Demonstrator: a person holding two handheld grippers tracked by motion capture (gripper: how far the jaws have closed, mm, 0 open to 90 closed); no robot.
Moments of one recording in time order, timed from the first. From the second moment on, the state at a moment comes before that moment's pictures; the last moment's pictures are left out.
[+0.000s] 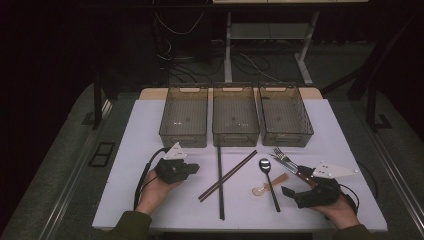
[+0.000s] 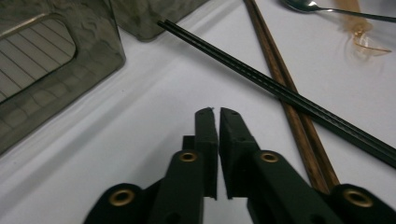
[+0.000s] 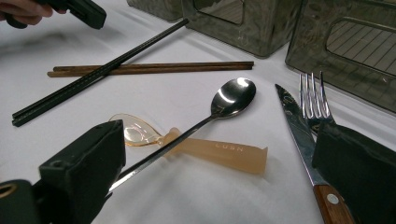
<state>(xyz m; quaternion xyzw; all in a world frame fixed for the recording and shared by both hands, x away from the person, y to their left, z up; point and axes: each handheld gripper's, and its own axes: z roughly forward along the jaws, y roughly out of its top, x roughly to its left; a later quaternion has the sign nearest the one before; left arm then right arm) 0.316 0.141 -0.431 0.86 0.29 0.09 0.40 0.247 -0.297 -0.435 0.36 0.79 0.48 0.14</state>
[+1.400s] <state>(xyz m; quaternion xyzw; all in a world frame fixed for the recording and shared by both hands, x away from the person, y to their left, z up) 0.355 0.078 -0.447 0.89 0.27 0.09 0.36 0.247 -0.298 -0.435 0.37 0.79 0.48 0.14</state>
